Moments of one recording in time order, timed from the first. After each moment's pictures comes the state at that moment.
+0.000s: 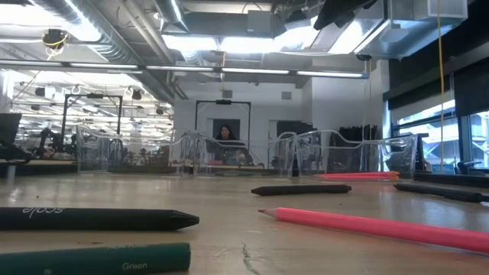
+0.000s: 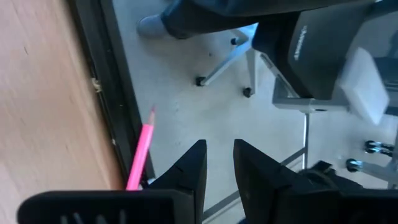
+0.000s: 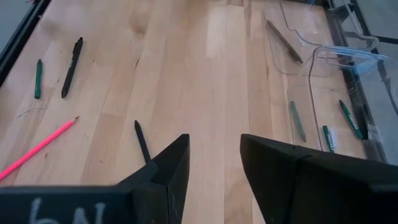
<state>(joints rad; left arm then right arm) -1.01 1.80 1.15 -0.35 0.28 -0.99 0.02 1.22 1.21 -0.72 0.03 -0.11</state>
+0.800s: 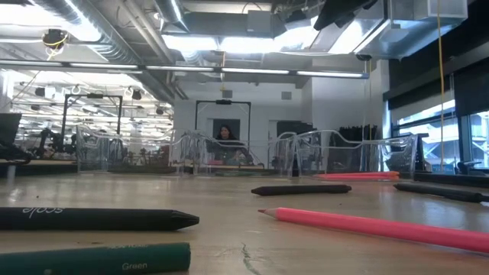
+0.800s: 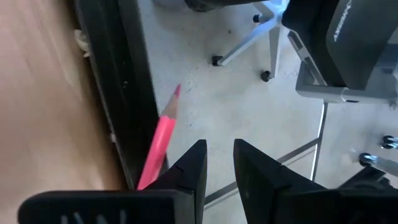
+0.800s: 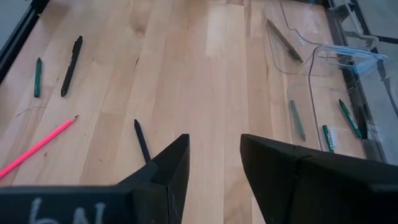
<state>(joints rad) -1.05 1.95 1.15 -0.30 0.30 -1.05 0.02 1.22 1.21 -0.72 0.03 -0.12</state>
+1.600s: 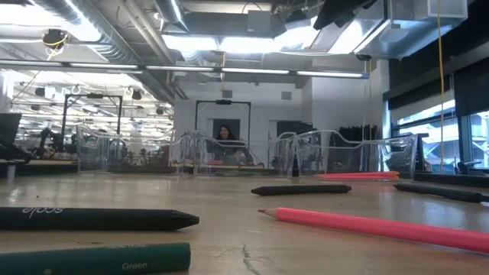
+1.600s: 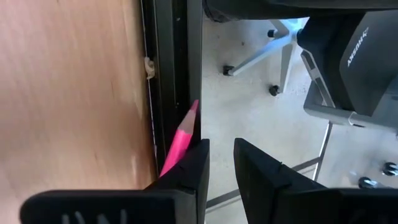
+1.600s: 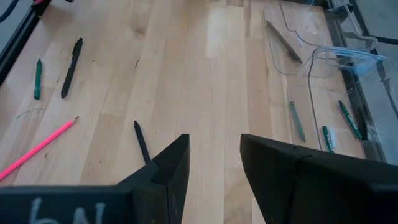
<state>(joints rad) -0.99 1.94 1.15 -0.37 0.25 -1.09 0.02 1.22 1.21 -0.71 0.03 -0.11</state>
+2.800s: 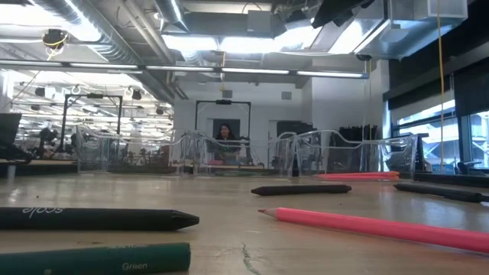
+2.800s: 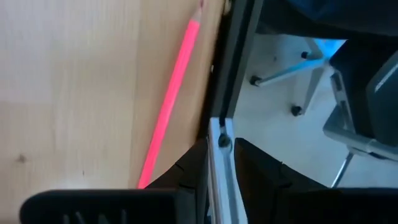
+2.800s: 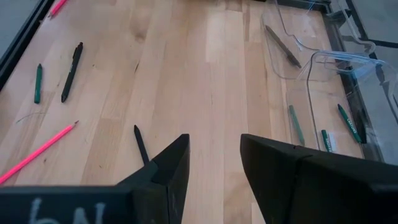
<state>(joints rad) -1.09 1.74 1.15 -0.65 0.12 -1.34 0.02 1.22 1.21 -0.70 0.03 -0.11</state>
